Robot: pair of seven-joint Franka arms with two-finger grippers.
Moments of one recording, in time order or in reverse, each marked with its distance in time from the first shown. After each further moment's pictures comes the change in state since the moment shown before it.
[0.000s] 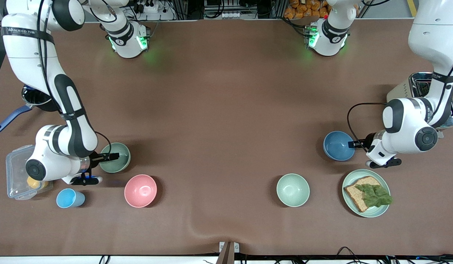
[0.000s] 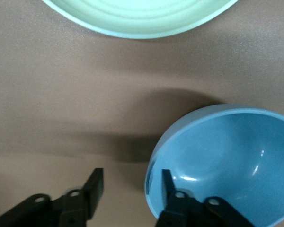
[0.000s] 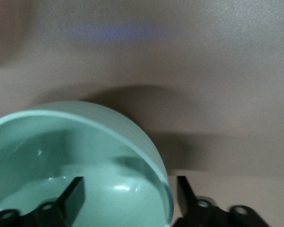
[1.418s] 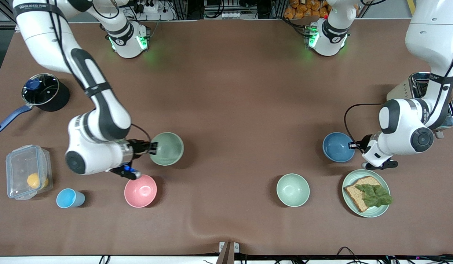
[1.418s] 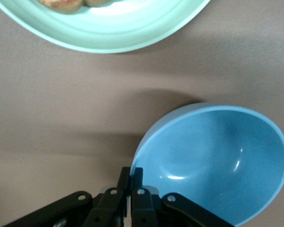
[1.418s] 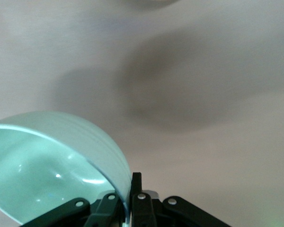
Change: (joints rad) left arm -0.030 -0.003 -0.009 0.025 0.000 0.000 0.000; right arm 0.086 -0.087 0.302 0.045 0.114 -0.076 0.694
